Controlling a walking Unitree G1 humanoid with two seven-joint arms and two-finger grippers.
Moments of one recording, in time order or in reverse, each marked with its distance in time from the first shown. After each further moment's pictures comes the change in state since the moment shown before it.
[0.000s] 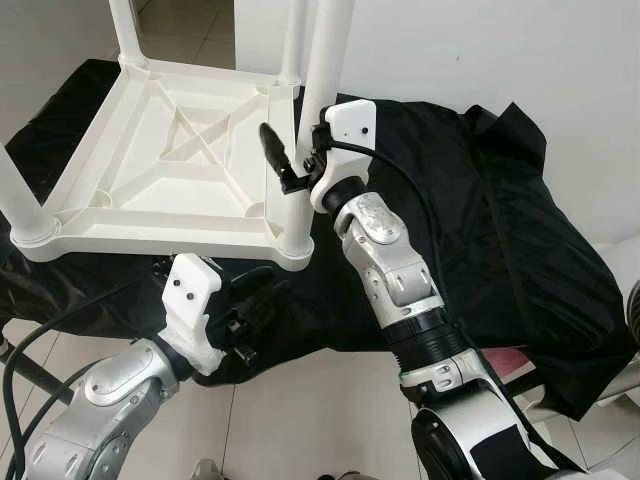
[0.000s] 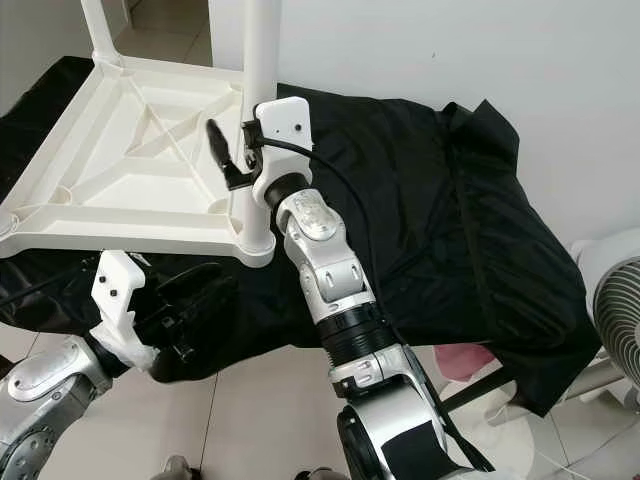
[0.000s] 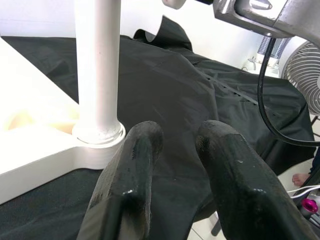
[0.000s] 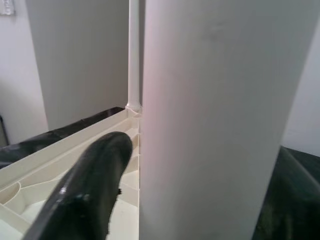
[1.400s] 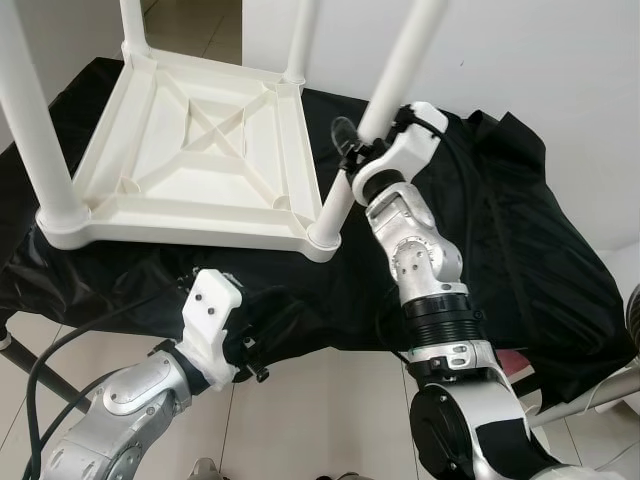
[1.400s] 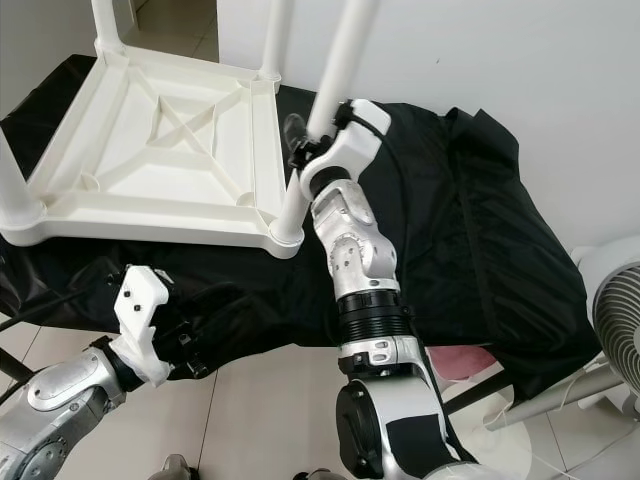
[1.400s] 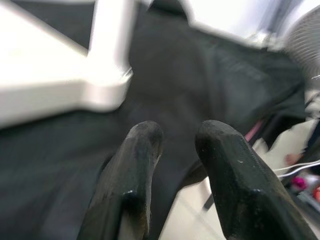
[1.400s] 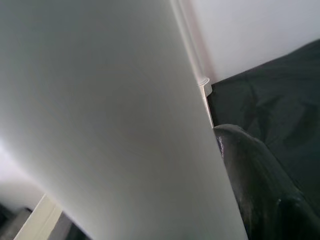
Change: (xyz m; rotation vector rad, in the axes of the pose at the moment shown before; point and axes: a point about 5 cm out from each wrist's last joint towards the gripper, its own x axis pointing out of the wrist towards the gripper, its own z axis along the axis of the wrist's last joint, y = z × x) left arm 0.003 -0.004 -0.030 -0.037 0.124 0.020; right arm -0.009 -0.066 -0.006 0.606 0.051 -0.331
